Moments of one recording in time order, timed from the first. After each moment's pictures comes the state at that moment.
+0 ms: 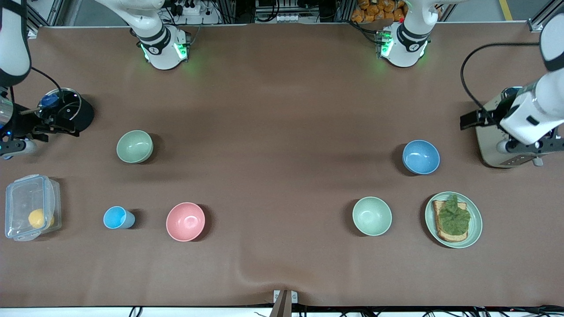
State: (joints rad) left arm 0.00 0.13 -0.05 -1.62 0.02 1.56 -0.09; right arm -0.18 0.05 -0.04 -1.89 0.04 1.80 -0.36
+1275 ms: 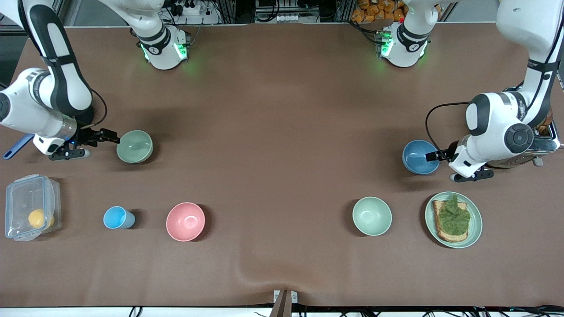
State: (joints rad) left arm 0.10 0.33 -0.05 -2.12 0.02 2.24 -0.10; right arm -0.24 0.17 -0.04 -2.31 0.12 2.32 -0.46
